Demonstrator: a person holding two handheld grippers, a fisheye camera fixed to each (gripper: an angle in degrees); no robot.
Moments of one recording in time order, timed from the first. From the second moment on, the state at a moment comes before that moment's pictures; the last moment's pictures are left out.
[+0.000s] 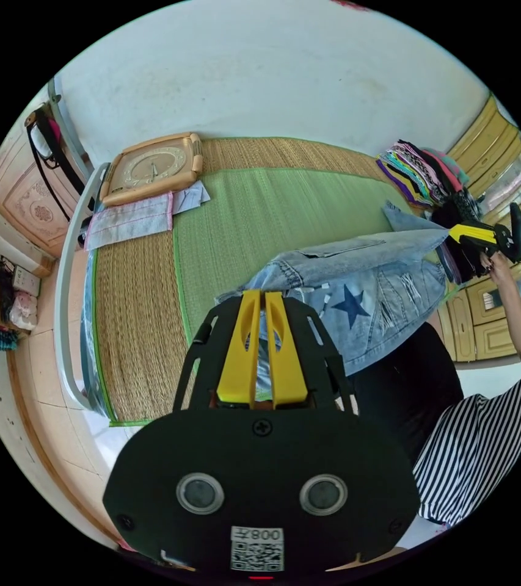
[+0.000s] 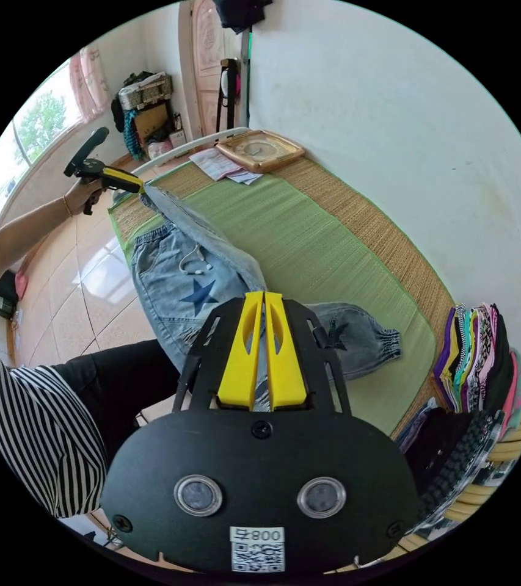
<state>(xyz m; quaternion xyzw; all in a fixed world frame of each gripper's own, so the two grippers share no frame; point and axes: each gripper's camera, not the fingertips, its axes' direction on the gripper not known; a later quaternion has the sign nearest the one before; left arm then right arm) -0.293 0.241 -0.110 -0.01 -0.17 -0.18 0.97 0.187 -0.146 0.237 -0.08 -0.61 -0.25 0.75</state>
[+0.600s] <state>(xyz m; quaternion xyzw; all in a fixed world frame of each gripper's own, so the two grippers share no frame) -0.278 0.329 -0.005 -0.11 -0.19 -0.16 0.96 0.176 0.014 0.124 -0.18 -0.64 -0.28 0.70</state>
